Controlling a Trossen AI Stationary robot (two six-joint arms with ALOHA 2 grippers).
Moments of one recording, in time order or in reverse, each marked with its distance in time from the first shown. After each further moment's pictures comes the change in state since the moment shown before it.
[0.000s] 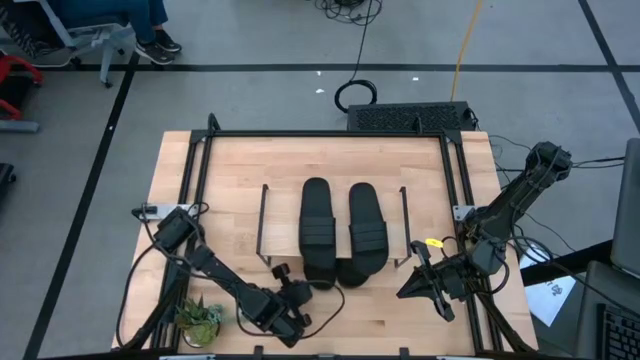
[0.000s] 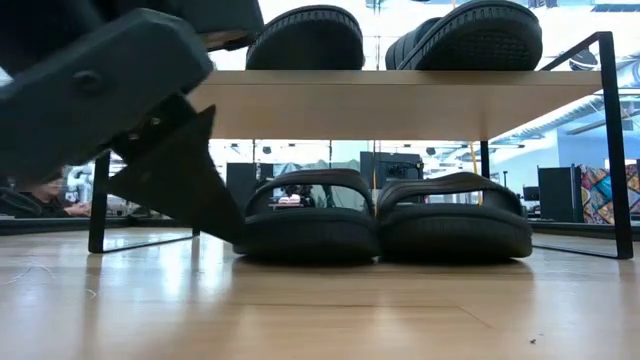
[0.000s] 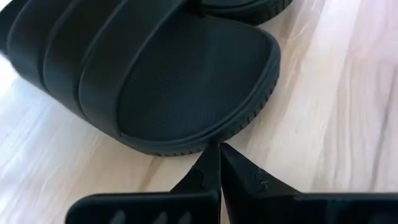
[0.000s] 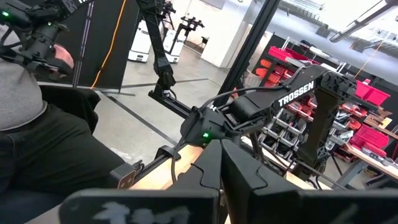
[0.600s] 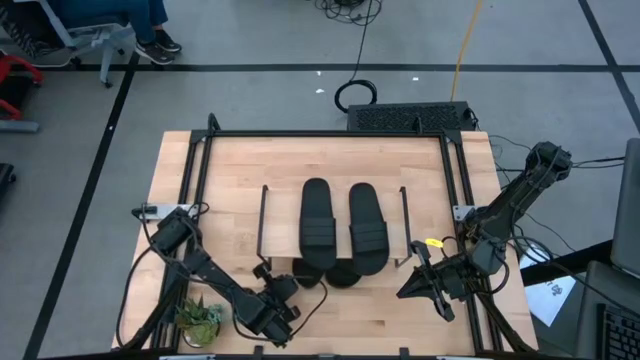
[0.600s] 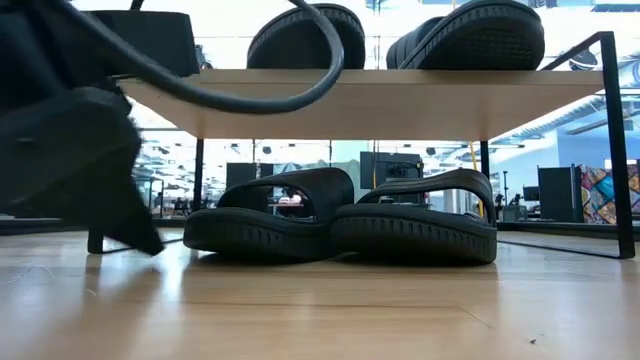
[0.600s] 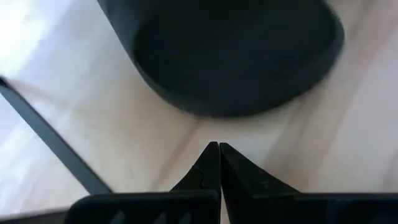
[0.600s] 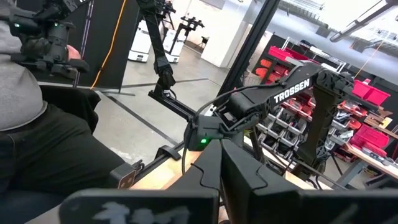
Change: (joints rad) left arm -0.041 0.000 0.000 -0.308 0.062 -0.333; right arm 0.000 0.000 0.000 0.000 0.000 0.001
